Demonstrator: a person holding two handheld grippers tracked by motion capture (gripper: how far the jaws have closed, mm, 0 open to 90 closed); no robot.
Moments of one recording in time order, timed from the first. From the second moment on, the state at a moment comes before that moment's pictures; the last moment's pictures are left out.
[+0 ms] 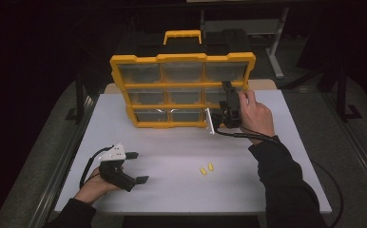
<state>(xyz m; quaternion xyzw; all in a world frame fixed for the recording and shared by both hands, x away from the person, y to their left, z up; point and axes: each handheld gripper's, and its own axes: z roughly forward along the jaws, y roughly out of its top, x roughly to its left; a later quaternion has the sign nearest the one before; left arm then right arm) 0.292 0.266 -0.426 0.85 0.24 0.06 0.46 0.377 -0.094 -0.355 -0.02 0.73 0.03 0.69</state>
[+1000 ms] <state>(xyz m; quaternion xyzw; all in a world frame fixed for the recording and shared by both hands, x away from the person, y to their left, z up) 0.292 0.267 -0.426 0.85 0.24 0.07 0.46 0.377 -0.092 -0.356 0.00 0.73 0.03 0.68</state>
